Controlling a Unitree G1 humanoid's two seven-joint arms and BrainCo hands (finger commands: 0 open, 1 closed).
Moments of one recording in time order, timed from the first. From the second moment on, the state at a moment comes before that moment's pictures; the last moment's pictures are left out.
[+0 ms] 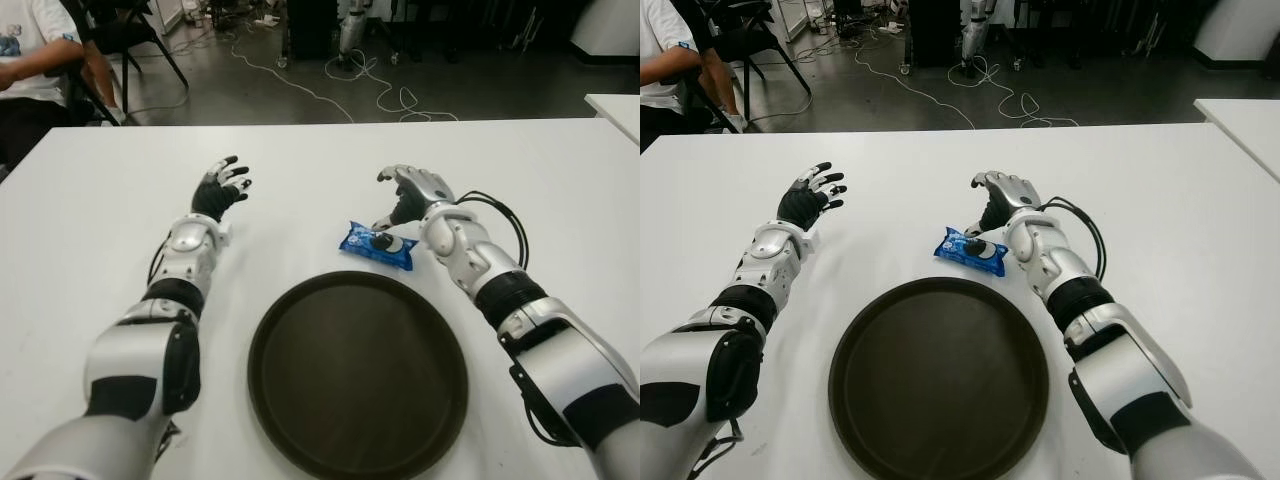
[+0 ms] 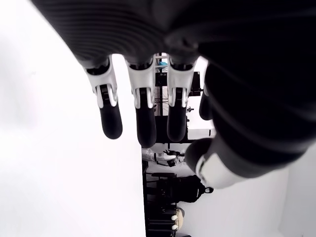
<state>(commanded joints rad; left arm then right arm) -0.89 0.11 0.22 1.32 -0.02 -0.26 -0.08 -0.81 -0.18 0.48 0.92 -0.65 0.00 -0.12</state>
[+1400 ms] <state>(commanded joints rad) -0.88 0.11 0.22 1.32 -0.01 -0.27 -0.08 -0.81 -0.16 0.51 0.92 -0.67 0.06 -0.09</state>
